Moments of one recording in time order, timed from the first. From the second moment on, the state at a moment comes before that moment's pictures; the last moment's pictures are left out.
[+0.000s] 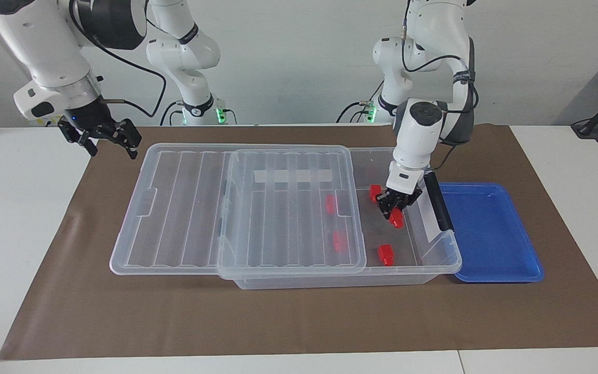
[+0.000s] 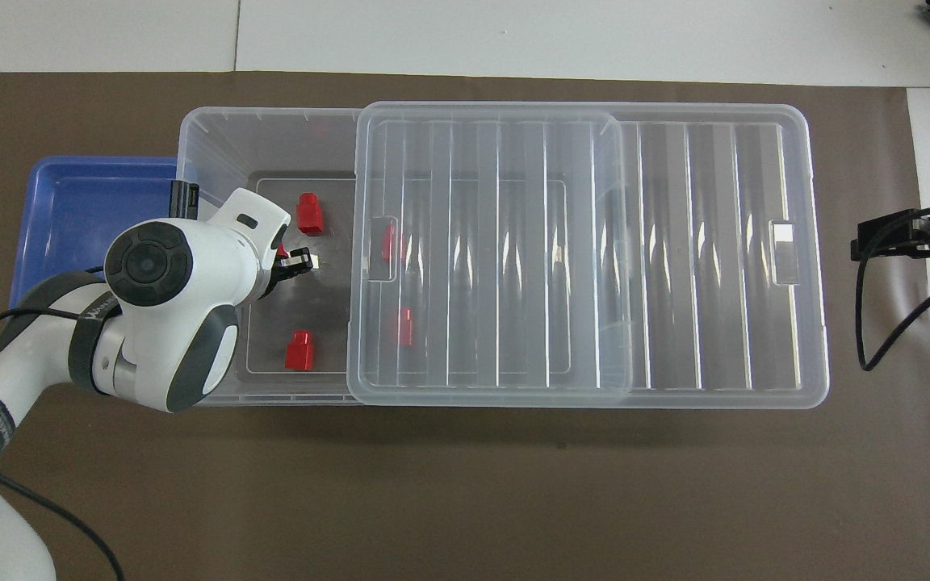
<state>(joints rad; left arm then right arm) -0.24 0.17 -0.09 -2.10 0.11 2.44 -0.59 0.01 -0.01 -0.07 -1.60 -0.02 1.62 0.06</state>
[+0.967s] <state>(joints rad) -0.25 0.28 -0.09 -2.10 0.14 2.56 -0.59 0.01 -0.01 -0.06 -1.59 -0.02 1.60 0.11</state>
